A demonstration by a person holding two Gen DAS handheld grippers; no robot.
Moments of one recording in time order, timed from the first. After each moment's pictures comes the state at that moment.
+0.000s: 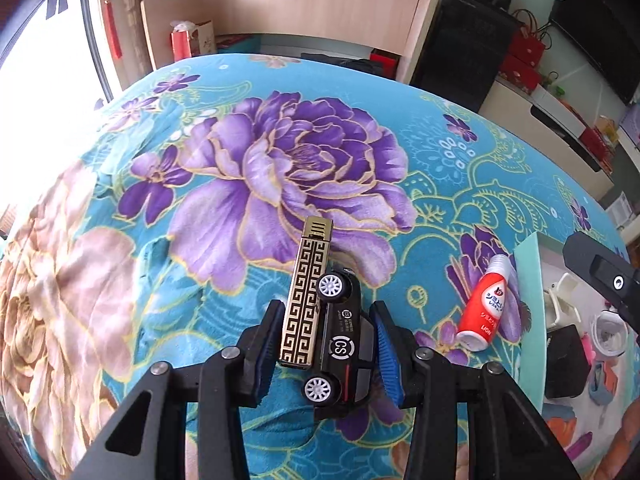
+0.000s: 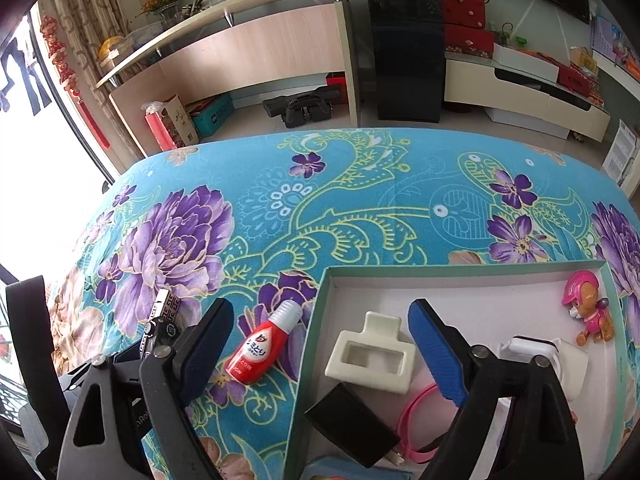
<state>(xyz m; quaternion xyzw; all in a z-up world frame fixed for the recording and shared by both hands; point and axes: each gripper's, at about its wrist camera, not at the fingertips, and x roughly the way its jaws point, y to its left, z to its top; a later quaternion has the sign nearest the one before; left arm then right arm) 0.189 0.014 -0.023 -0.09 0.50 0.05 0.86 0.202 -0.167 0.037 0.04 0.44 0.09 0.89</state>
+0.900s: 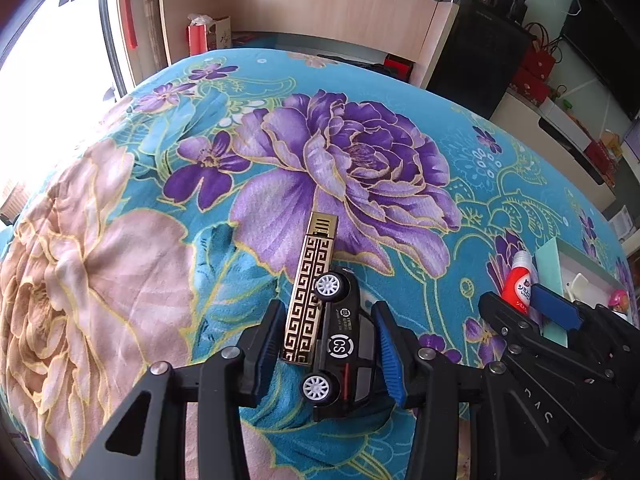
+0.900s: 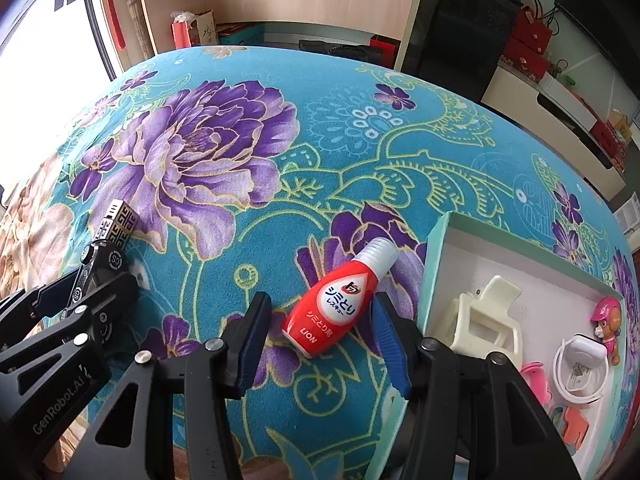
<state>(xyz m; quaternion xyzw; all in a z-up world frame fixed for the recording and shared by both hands) 0.174 0.052 -0.026 -0.11 0.50 0.05 0.86 0.204 -0.091 -0.022 -0.09 0.51 0.09 0.85</state>
